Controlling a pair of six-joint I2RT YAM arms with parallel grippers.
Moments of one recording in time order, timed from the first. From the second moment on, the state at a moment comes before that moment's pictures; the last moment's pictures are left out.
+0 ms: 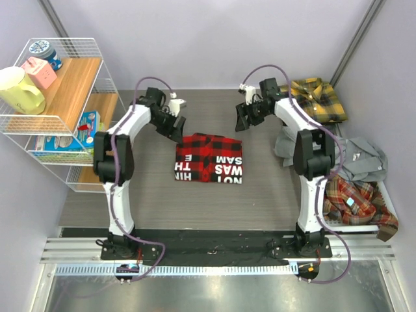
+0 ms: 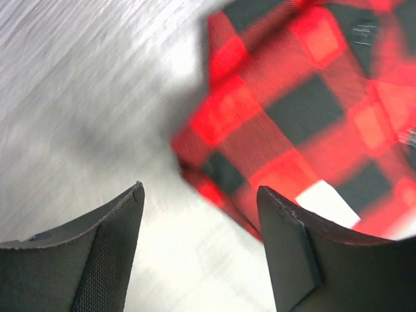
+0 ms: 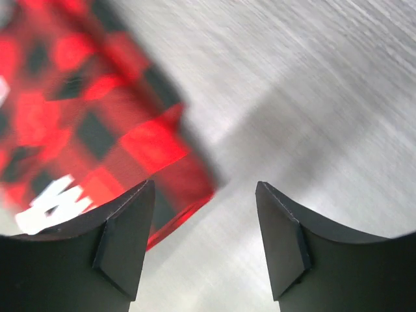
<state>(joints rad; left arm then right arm) -0.20 2.18 1.80 -0.83 0.49 0.41 0.22 2.23 1.90 -0.72 -0.53 -0.29</state>
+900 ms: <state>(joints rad) -0.16 2.13 1.37 -0.67 0.99 -0.12 0.29 2.21 1.47 -0.61 -0.99 -0.05</state>
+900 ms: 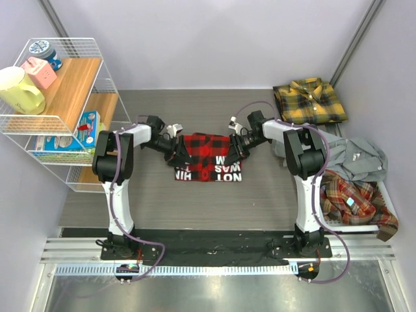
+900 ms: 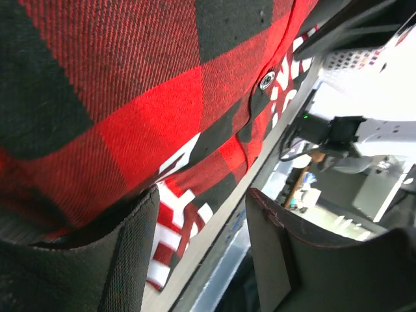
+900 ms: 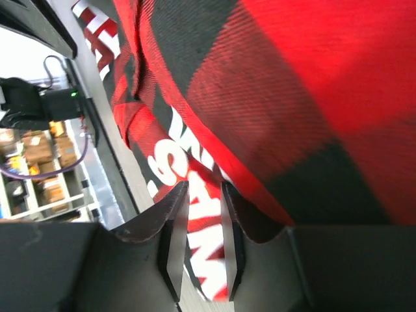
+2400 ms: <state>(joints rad) -0.19 2.25 1.92 -0.89 0.84 0.19 0.34 2.23 1.83 -0.76 -0.75 -0.49</state>
